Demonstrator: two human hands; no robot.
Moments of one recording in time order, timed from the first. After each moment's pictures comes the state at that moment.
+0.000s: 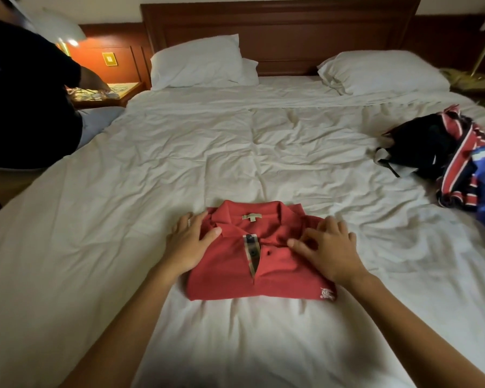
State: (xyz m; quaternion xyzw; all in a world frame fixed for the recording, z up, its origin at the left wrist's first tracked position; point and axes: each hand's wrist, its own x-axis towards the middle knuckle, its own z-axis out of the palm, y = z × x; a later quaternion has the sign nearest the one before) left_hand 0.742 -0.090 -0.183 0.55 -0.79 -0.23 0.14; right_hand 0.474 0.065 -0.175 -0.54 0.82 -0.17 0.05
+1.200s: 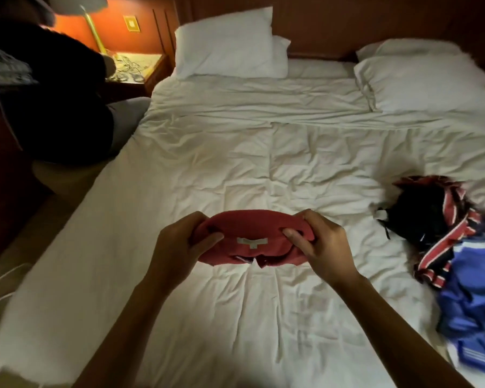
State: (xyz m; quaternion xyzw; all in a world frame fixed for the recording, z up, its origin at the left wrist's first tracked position) left_hand 0.743 -0.115 0.123 0.44 -0.79 -0.27 0.33; right_hand 0.468 -0.034 0.131 -0.64 0.63 -0.43 0.07
